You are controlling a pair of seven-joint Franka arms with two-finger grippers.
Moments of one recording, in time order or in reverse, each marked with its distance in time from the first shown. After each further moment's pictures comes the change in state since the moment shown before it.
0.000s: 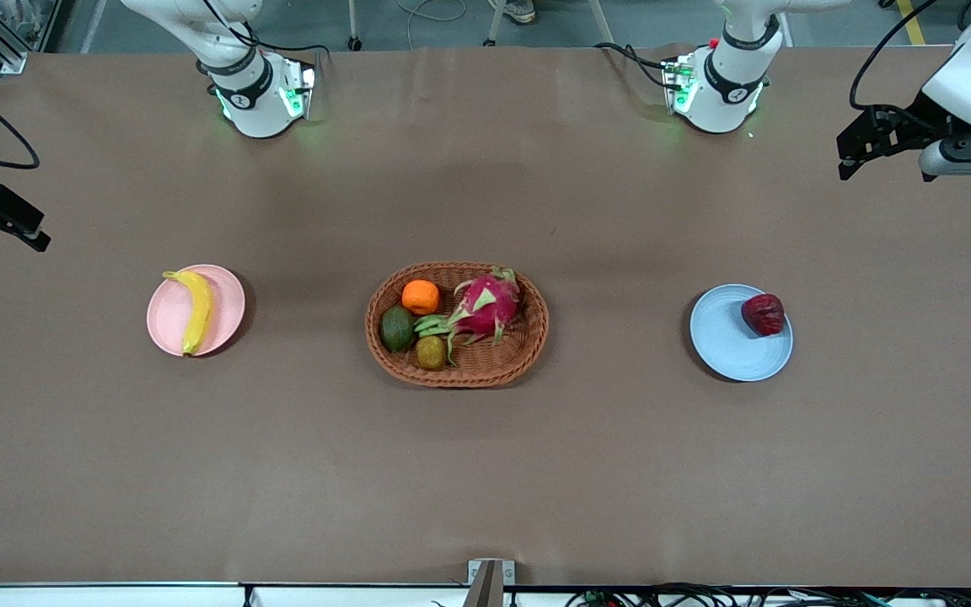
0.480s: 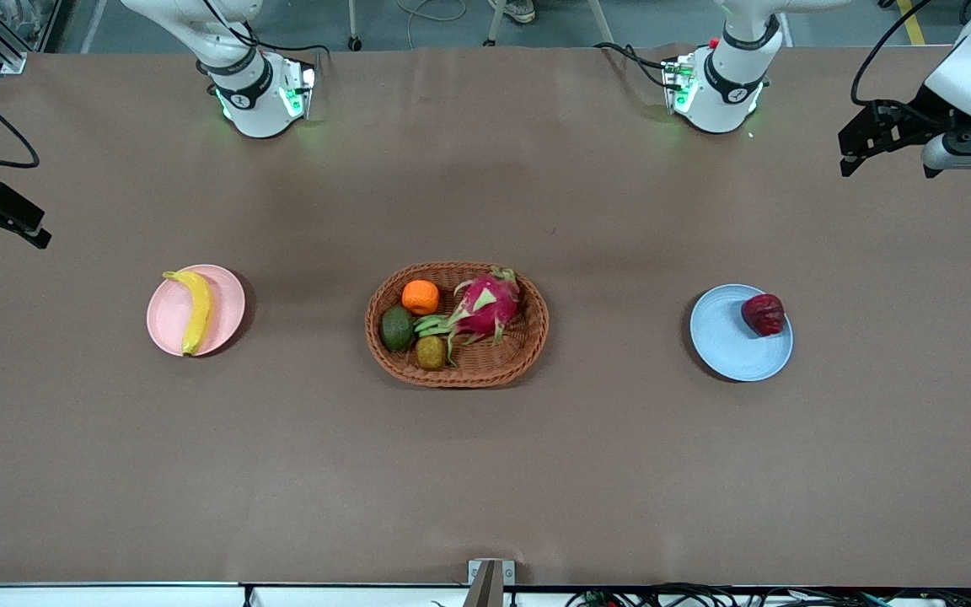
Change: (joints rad) left arm 0.000 -0.012 0.000 -0.002 0.018 0.007 0.000; right arm 0.000 0.000 -0.004 0.001 0.000 -0.008 0.000
